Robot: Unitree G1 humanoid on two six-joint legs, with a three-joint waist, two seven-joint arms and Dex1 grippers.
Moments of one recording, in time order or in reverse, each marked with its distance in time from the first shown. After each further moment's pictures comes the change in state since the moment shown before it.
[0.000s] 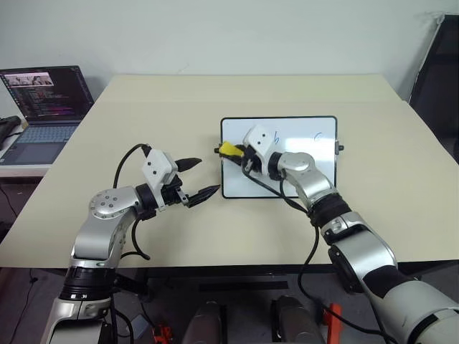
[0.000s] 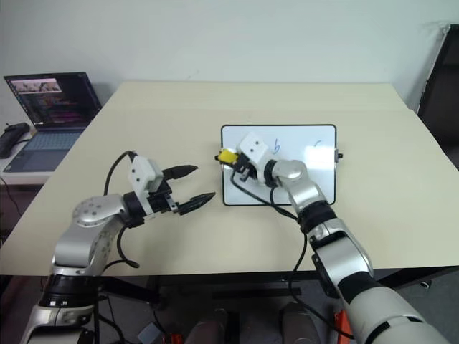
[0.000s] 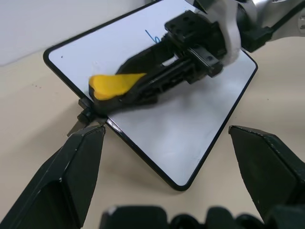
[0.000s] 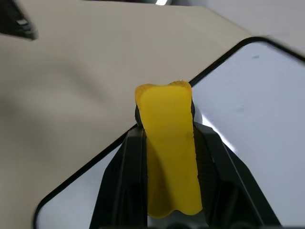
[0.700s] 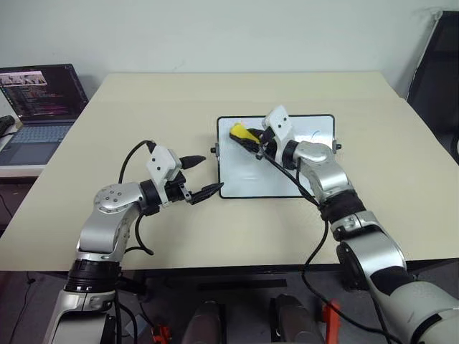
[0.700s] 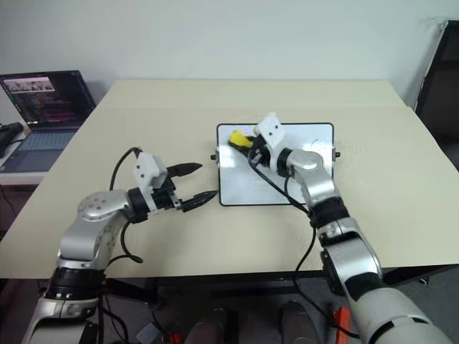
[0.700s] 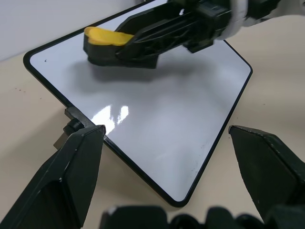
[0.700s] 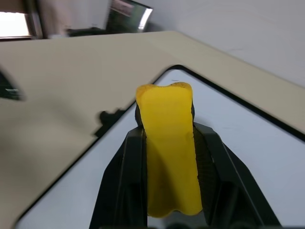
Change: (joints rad) left arm -0.042 -0.015 -0.022 0.052 0.002 -0.004 -0.023; right arm 0.115 -0.096 -0.061 -0.369 0.136 0.183 0.205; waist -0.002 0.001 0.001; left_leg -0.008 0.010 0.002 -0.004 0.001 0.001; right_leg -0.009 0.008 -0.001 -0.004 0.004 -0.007
